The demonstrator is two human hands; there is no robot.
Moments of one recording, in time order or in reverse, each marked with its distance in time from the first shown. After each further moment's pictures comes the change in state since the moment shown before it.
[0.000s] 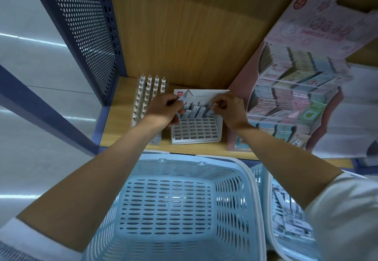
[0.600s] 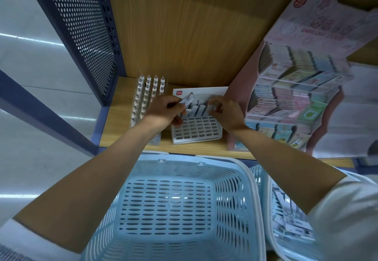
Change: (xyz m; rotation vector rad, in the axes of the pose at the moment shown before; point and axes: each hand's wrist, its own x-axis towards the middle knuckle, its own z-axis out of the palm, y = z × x) left_hand -0.002 0.001 0.001 -0.027 -0.039 -0.008; right_hand -0.005 -0.005 0.005 -0.089 -0.081 0.049
